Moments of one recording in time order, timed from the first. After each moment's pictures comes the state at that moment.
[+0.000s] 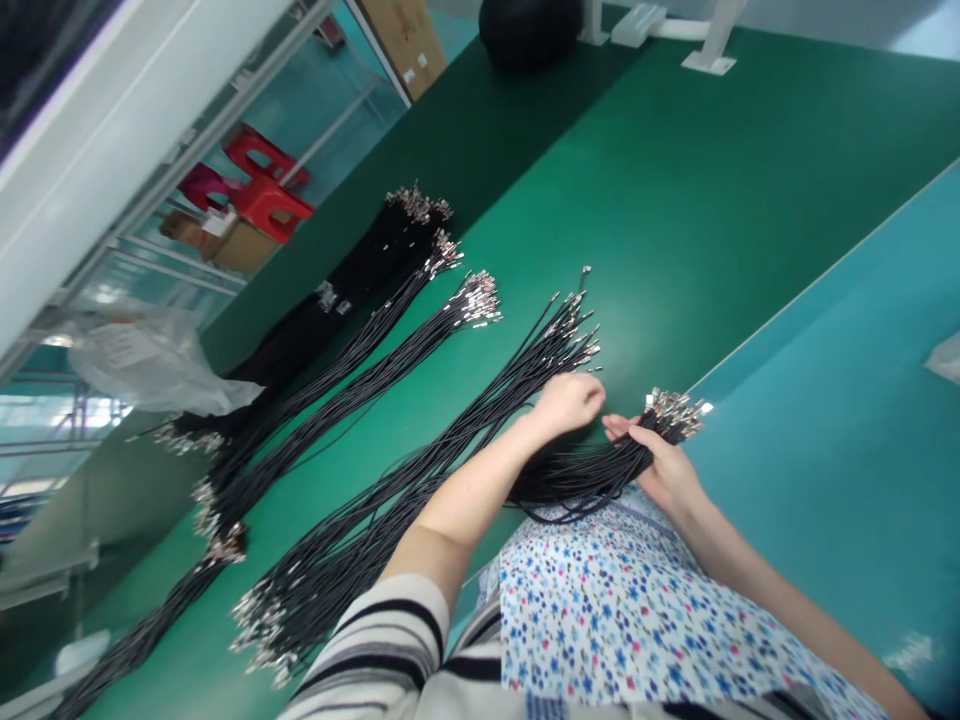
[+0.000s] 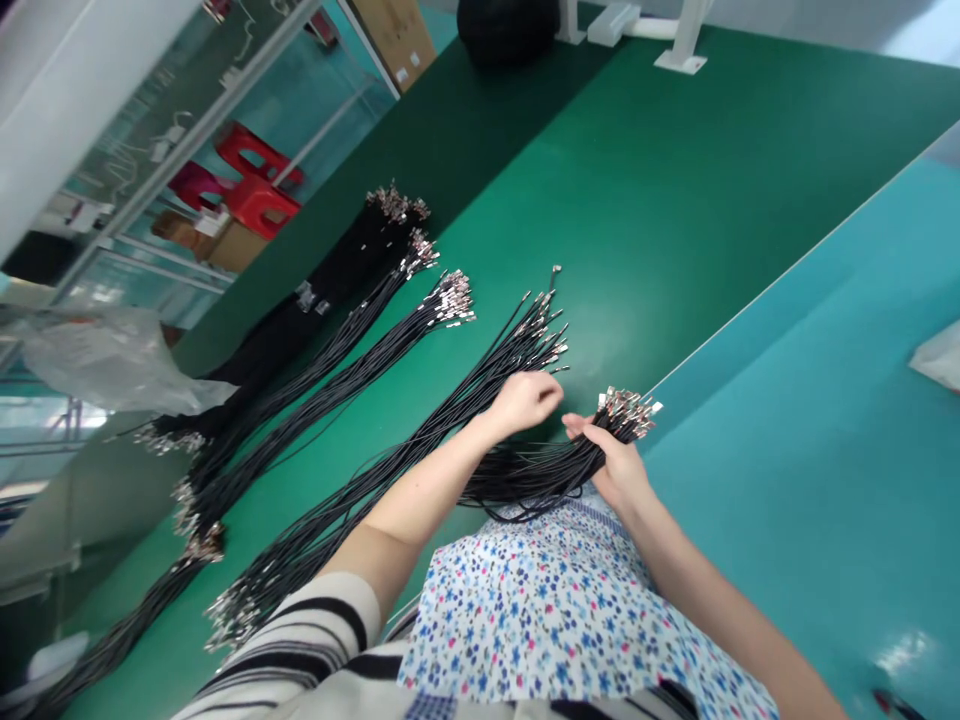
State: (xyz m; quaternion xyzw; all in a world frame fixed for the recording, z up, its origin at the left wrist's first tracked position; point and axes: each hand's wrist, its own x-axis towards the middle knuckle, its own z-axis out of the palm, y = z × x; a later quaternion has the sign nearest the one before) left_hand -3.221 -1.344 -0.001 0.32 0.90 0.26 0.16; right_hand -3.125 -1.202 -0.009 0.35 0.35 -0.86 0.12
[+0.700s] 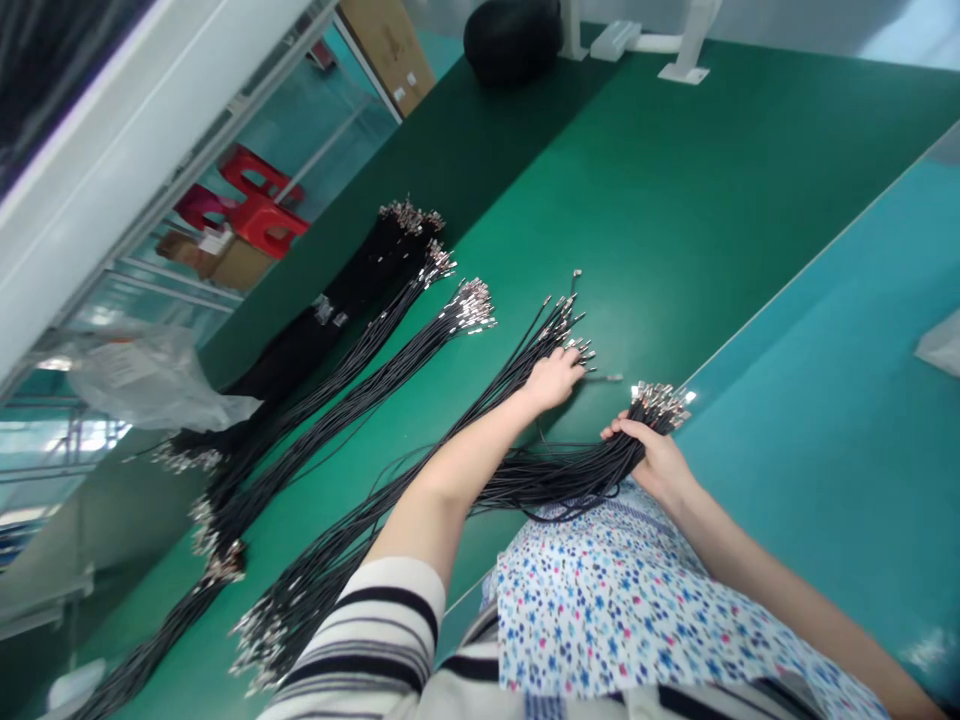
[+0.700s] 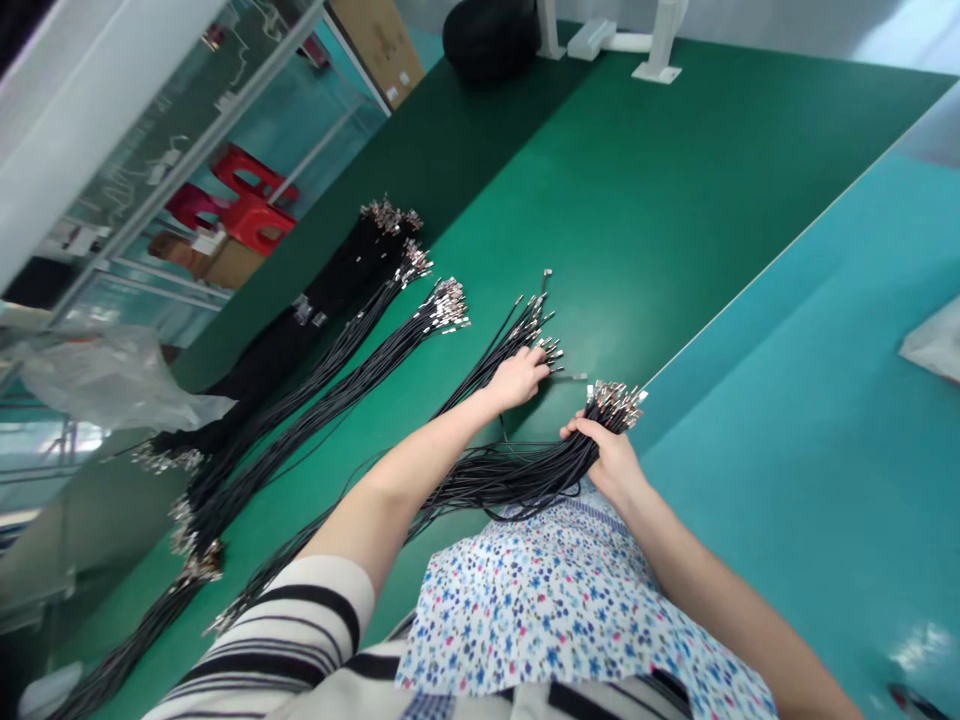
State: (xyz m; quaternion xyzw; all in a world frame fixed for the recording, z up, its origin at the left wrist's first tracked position) left_hand -3.254 -1.354 -0.026 0.36 0.91 0.10 0.15; right_hand -3.129 -1.203 -0.007 0.33 0.36 -0.86 0.13
